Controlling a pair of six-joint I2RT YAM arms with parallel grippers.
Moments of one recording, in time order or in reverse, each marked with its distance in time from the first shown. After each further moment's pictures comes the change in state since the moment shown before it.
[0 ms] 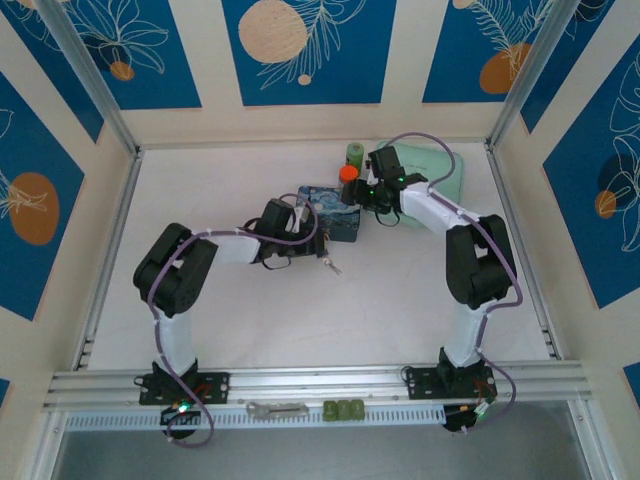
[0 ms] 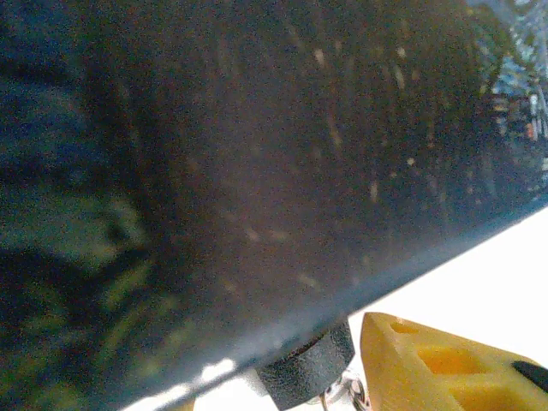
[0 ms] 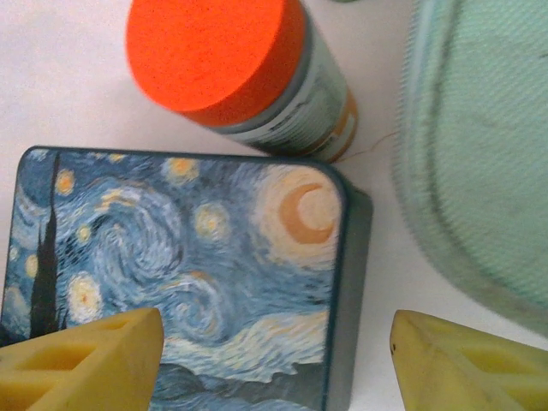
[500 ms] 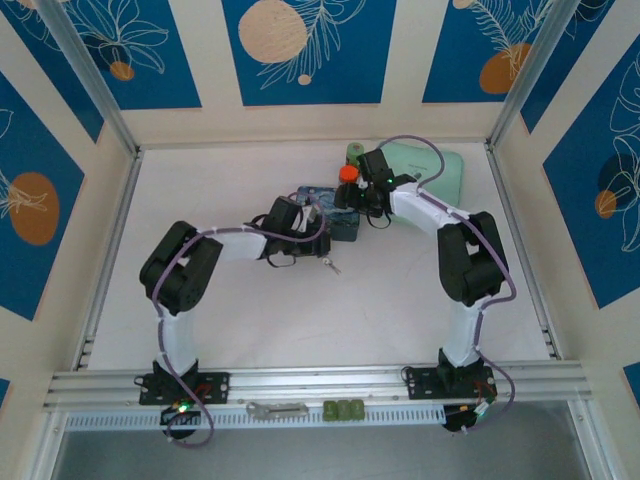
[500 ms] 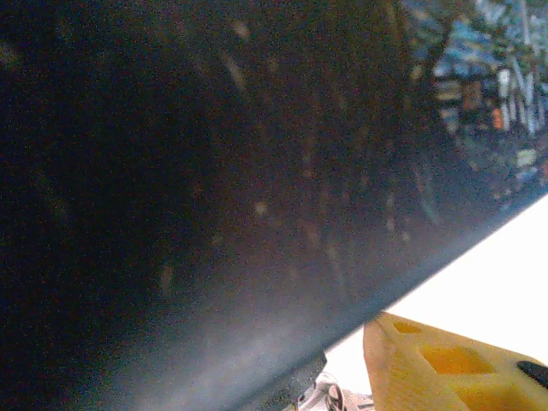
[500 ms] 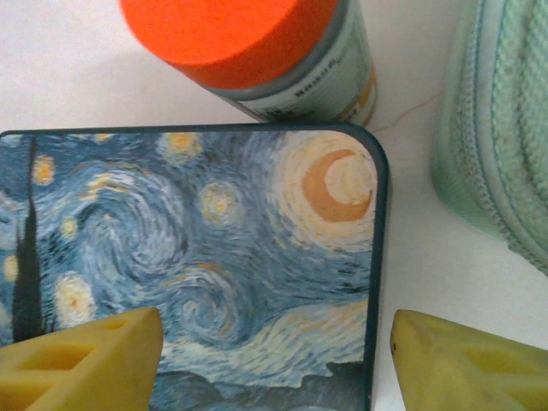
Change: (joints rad) left arm -0.028 0.038 0.082 -0.090 0.014 0.027; right arm 0.040 0.046 0.030 -0.027 0.052 0.053
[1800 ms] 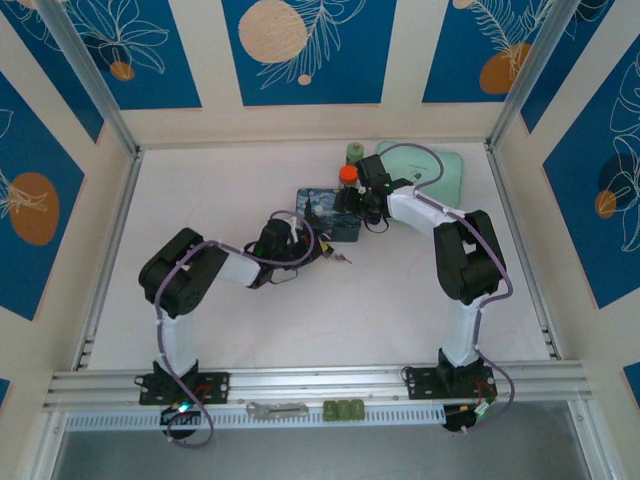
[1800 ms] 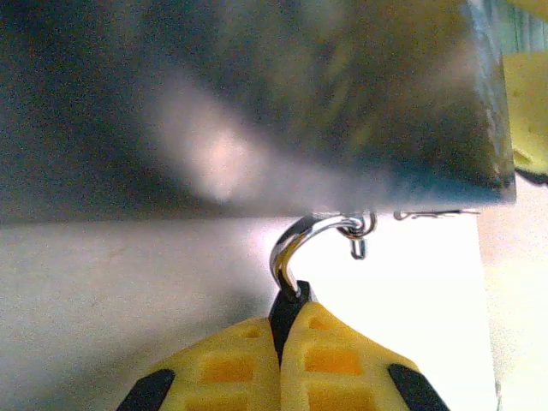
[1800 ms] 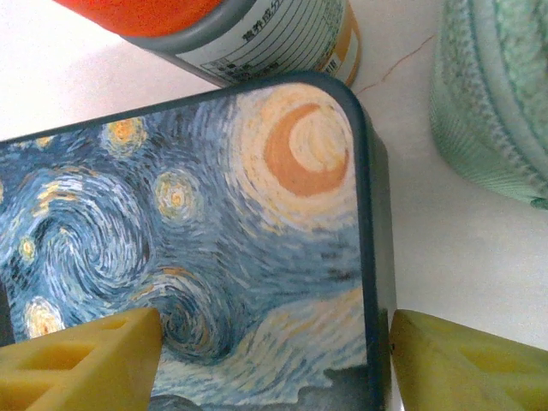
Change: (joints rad) left arm -0.024 -0.024 -0.324 0.631 -0.089 -0.411; right arm 0.010 0.014 -0.031 0.019 -0.003 0.105
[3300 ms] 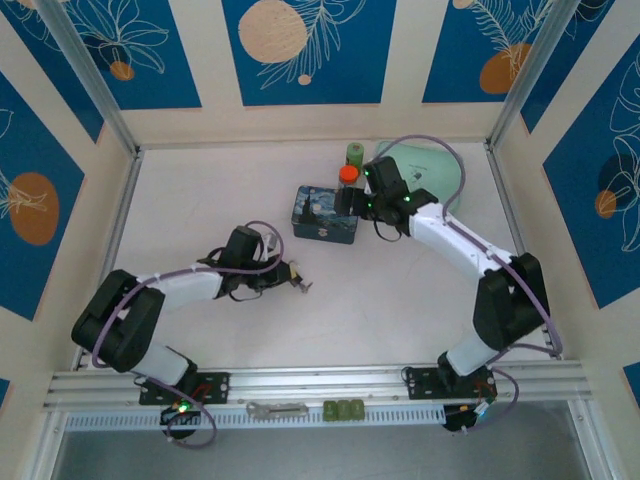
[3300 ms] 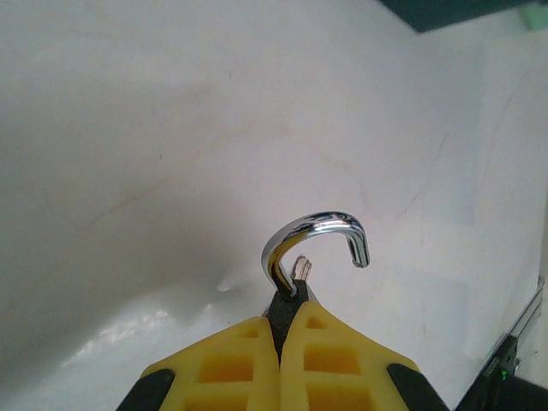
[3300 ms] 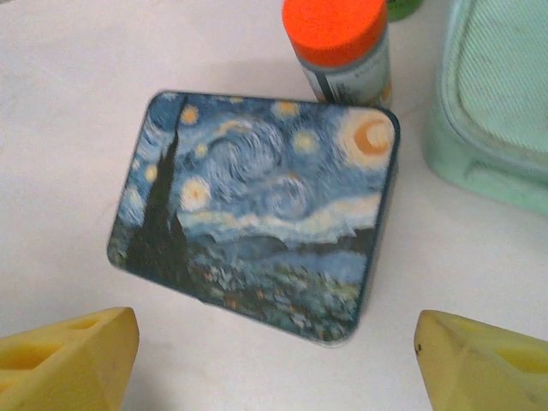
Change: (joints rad) left arm 0.092 -0.452 -0.163 -0.645 0.136 0.233; right arm 0.079 -0.392 -0.193 -0.031 0.105 -0.137
